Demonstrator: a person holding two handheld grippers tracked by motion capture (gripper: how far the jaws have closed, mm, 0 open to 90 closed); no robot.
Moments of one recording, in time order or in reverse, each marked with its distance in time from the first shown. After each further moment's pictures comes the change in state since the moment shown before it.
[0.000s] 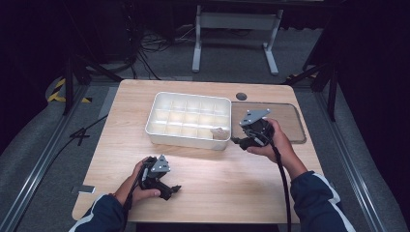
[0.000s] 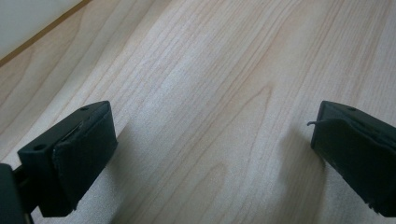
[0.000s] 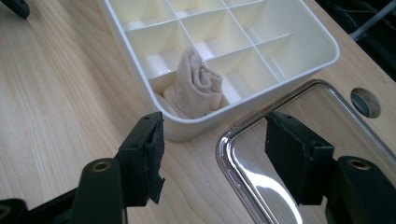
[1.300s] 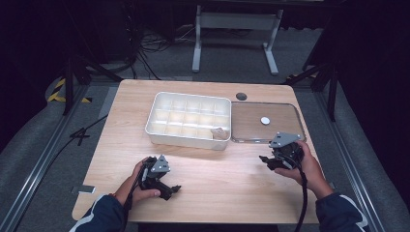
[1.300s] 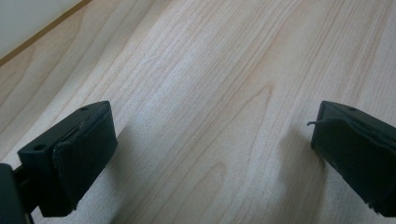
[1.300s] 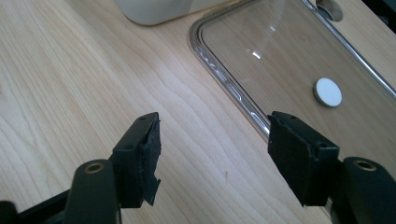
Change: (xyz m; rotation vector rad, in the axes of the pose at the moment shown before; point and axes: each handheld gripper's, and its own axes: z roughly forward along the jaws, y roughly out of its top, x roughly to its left) left arm 0.000 0.000 0.000 -0.001 0.007 -0.001; right arm 0.003 -0.095 -0.035 0.081 -0.119 0.037
